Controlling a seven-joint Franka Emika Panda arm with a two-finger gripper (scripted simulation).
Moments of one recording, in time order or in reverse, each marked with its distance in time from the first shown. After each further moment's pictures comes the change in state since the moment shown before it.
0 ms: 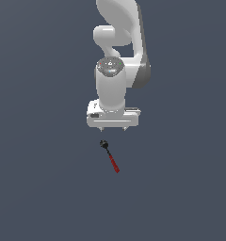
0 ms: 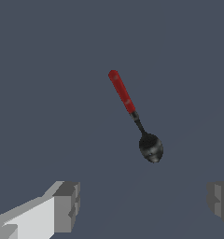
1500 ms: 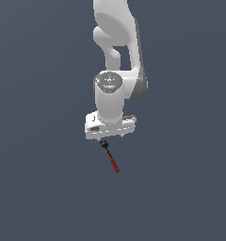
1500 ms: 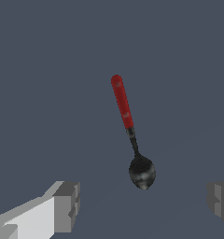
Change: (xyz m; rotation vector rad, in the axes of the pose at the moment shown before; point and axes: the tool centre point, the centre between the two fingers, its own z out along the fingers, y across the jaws) arm 0.025 0.013 0.031 -0.035 0.004 -0.201
